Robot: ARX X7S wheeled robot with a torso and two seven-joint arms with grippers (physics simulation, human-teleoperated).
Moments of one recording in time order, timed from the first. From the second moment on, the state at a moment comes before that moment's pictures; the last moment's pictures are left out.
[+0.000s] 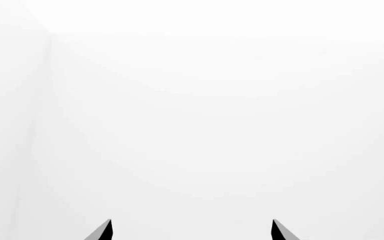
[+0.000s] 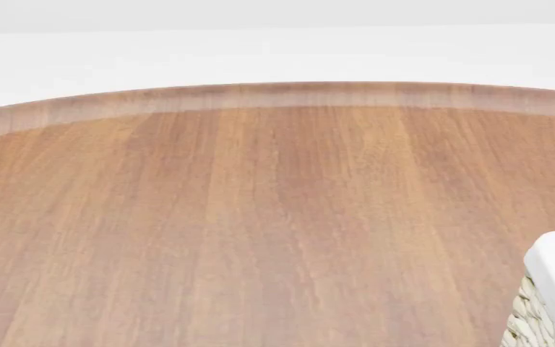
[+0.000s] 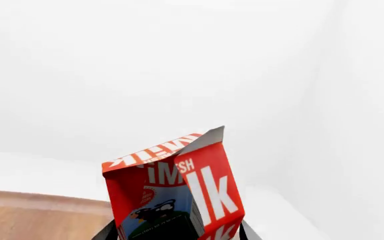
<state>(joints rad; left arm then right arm) -0.11 -0.78 0.16 0.90 -0.57 -0.15 -0.76 0.80 1.25 0.45 -0.39 1.11 1.24 0.07</state>
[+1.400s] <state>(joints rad) -0.12 -0.78 0.18 0.89 -0.57 -0.15 -0.76 0.73 1.24 -0.08 -0.12 0.93 1.17 -0.08</state>
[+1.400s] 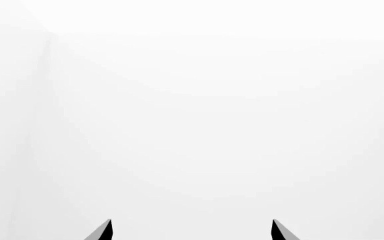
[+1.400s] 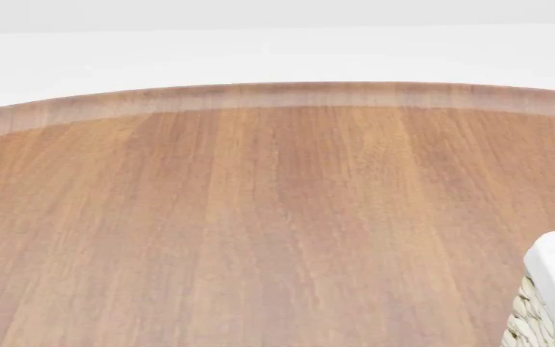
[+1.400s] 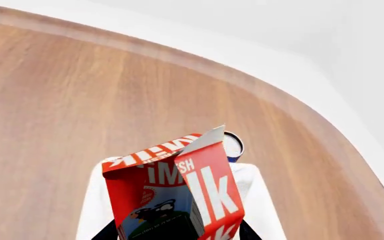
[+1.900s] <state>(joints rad) -0.12 -0.78 0.19 0.89 -0.57 -0.15 -0.76 0.57 1.23 -0.01 -0.09 0.94 1.14 -0.03</state>
